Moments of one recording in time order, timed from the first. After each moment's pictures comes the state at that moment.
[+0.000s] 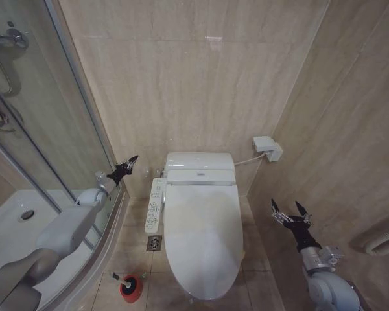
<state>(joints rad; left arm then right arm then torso) 0.29 -1.03 0.13 -0.75 -0.78 -0.39 0.51 -1.44 1.19 0.74 1.80 0.56 0.20 -0.06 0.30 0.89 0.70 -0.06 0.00</state>
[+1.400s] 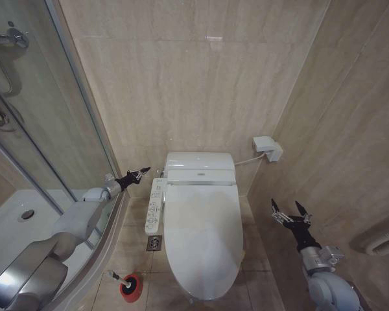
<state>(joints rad) 0.16 -1.16 0.13 -0.42 -0.62 -0.43 0.83 -1.44 1.19 0.74 1.80 0.56 0.20 -0.06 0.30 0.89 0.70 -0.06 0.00</state>
